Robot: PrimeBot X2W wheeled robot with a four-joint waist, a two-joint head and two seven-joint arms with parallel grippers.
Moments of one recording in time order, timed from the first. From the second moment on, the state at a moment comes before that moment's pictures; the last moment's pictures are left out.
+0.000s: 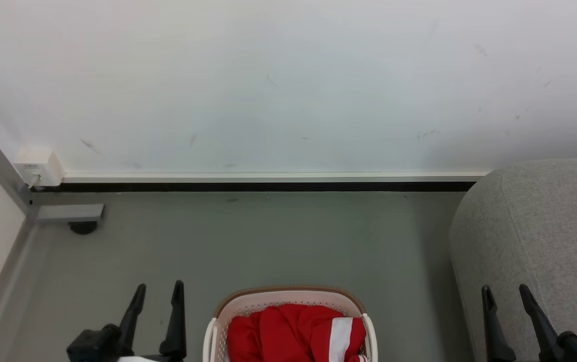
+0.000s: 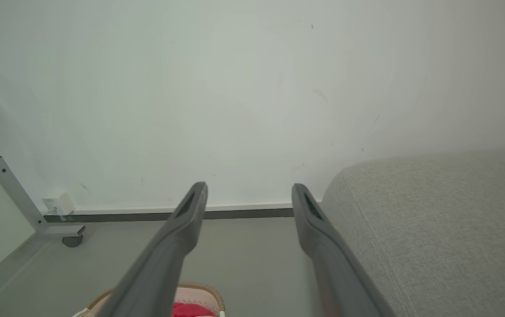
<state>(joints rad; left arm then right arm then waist) -0.02 0.04 -0.05 0.18 -0.25 -0.07 -0.23 0.01 -0.05 0.02 0.20 0.27 0.13 -0.24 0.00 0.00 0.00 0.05</state>
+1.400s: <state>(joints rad) -0.03 0.05 -0.05 0.21 -0.16 -0.09 -0.26 -0.01 -0.05 0.05 0.20 0.23 0.13 -0.26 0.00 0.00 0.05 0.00</state>
